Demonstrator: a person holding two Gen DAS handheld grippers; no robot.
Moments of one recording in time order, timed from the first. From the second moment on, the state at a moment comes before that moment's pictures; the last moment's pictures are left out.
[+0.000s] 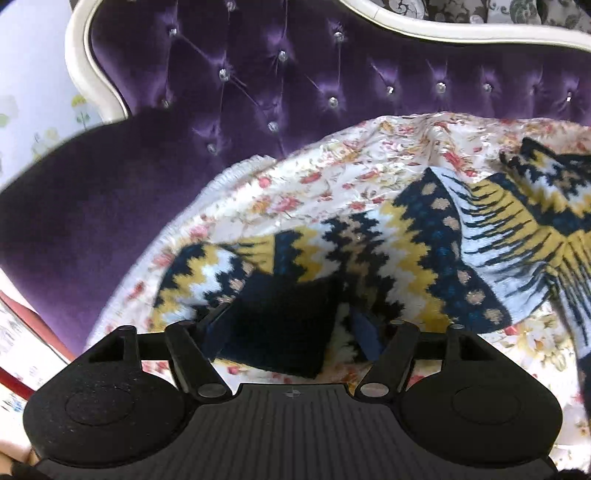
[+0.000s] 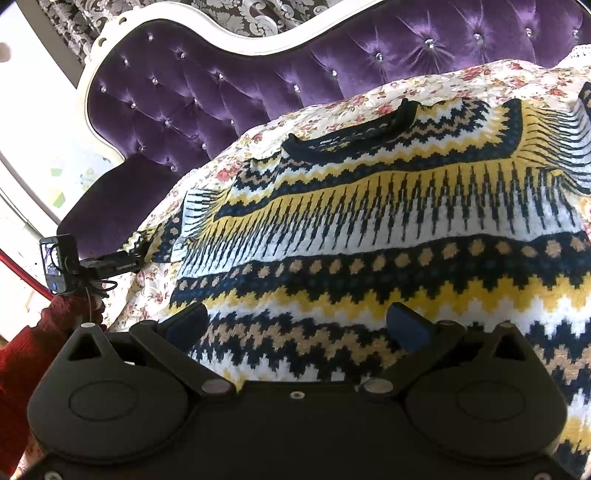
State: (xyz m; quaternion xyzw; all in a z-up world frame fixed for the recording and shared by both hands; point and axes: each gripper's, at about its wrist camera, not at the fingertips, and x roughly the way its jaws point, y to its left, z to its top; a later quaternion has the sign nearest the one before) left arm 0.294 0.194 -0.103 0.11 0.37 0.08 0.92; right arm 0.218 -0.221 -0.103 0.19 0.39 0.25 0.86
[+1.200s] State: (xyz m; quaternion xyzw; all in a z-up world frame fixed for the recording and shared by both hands) left arm 0.280 -0.013 0.099 -0.10 0.25 -0.22 0.94; right arm 0.222 -0.252 -0.085 0.21 0.38 0.22 0.88
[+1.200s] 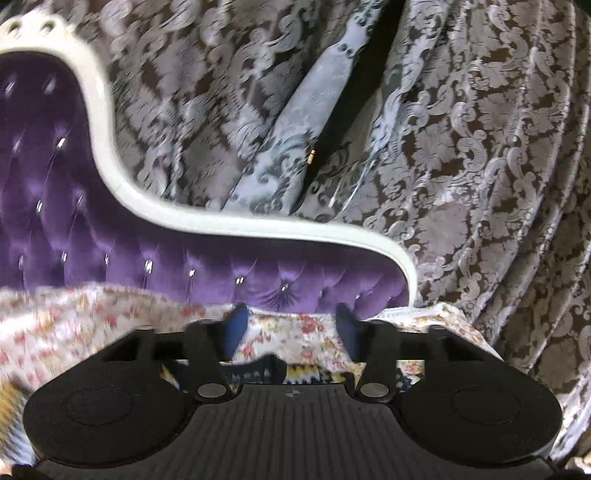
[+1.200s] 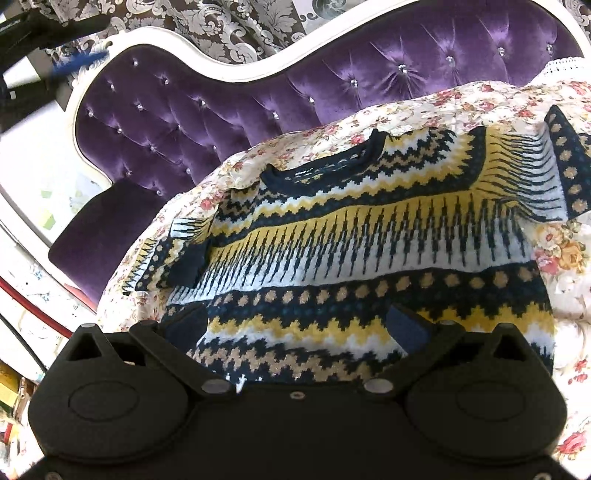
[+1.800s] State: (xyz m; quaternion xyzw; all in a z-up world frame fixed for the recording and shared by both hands) left arm 0.226 0.045 -0.073 -0.08 0.36 -0.06 0.93; right arm 0.234 -0.256 -0.099 0.30 0.33 0.28 0.85
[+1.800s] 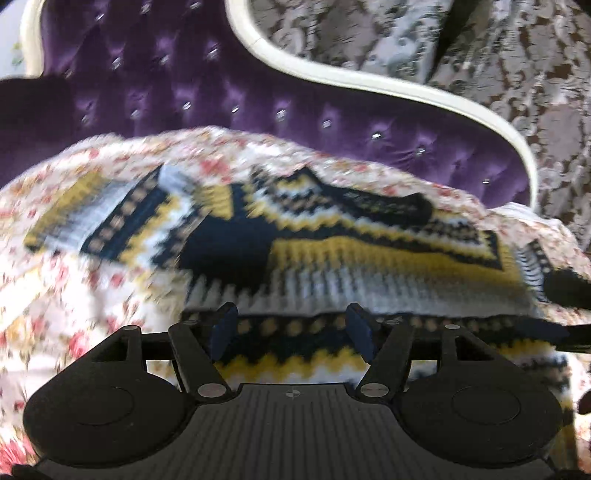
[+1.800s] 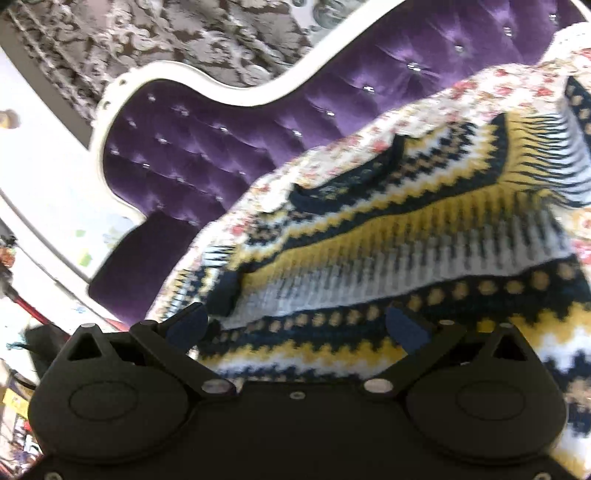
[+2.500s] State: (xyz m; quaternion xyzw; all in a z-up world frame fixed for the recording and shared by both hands) left arm 0.210 0.061 -0.100 -0.12 0.36 -0.05 0.93; right arm 0.346 -0.092 -0.102 0.20 0.42 0.36 0.81
